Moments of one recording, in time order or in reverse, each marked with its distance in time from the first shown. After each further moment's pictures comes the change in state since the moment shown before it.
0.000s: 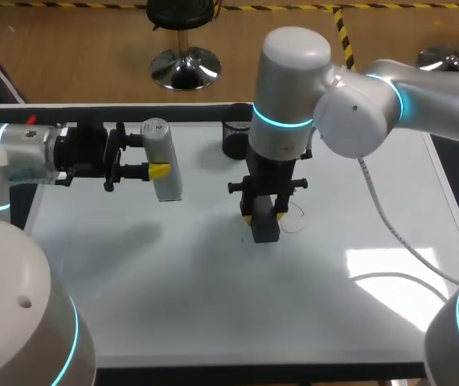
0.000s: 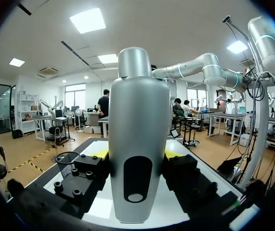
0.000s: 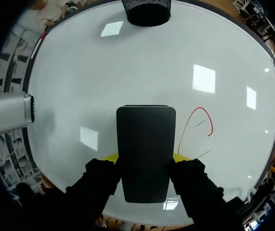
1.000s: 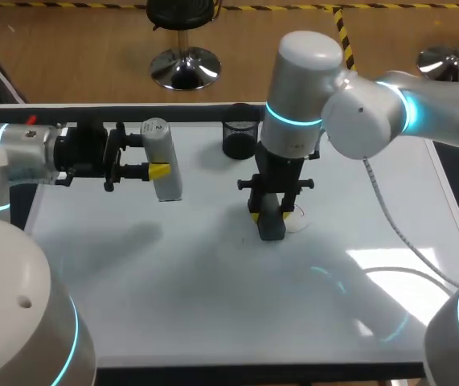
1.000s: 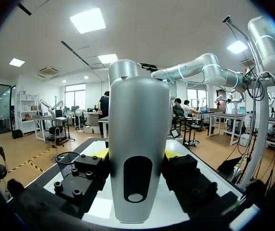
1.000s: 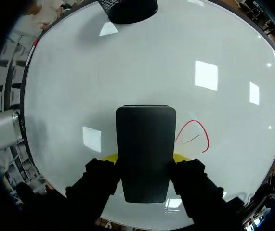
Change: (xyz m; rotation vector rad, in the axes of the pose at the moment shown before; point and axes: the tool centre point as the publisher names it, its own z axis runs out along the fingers) left arm 0.000 0.000 0.000 0.000 0.000 0.000; right arm -0.024 0.017 0.019 0.028 0.029 0.034
